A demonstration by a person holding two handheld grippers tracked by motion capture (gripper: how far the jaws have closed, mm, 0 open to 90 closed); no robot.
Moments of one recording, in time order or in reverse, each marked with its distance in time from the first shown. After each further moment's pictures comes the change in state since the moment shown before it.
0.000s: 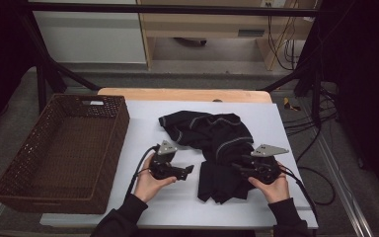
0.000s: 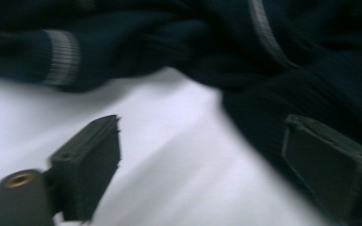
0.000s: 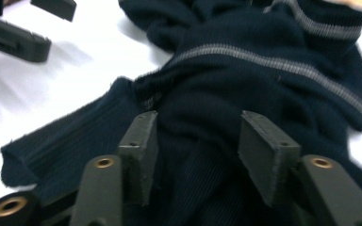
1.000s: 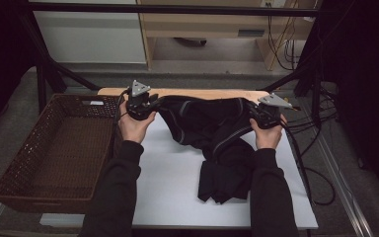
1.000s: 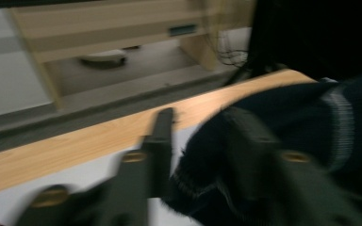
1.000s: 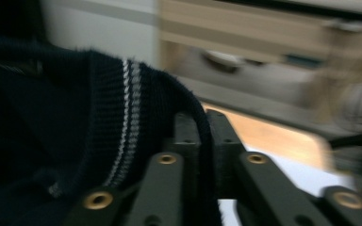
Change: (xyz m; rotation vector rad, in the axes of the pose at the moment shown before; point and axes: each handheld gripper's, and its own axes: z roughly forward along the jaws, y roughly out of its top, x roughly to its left) left arm 0.110 0.123 -0.049 -0.259 0.377 -0.048; right arm -0.088 0.106 0.040 -0.257 -0.415 0.054
